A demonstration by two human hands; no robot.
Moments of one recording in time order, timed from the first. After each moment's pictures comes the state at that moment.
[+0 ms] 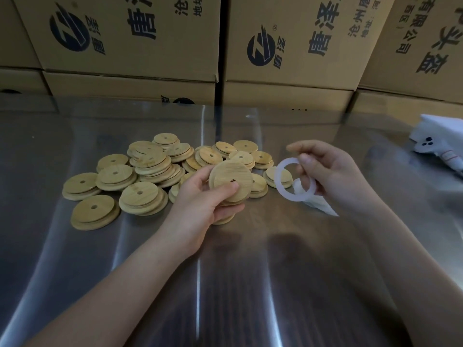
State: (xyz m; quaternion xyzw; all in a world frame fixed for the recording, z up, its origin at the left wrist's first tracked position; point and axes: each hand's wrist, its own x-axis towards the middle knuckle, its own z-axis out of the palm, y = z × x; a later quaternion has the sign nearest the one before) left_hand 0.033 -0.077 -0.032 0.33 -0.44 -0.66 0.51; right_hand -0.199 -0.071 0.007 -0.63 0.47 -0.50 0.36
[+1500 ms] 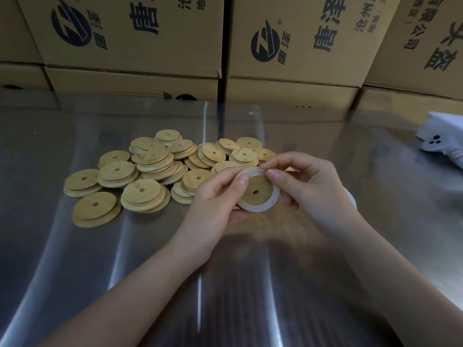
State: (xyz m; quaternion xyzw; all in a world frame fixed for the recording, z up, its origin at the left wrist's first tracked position) left_hand 0.021 -0.059 -0.030 0.32 -0.55 -0.59 0.49; right_hand -0.147 -0.053 0.002 -0.66 0.44 -0.53 0.32
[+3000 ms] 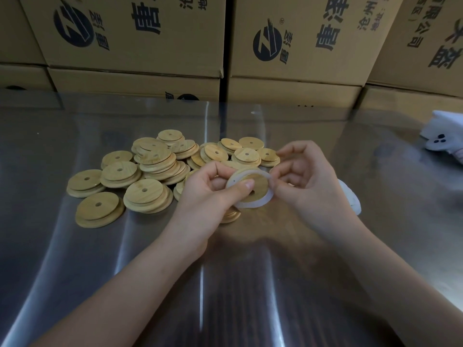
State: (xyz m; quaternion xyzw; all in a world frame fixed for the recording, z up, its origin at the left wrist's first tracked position) left_hand 0.031 -0.064 -0.022 0.35 -0.54 -0.56 0.53; right_hand -0.143 -0.055 -0.006 -0.64 0.46 -0.53 0.31
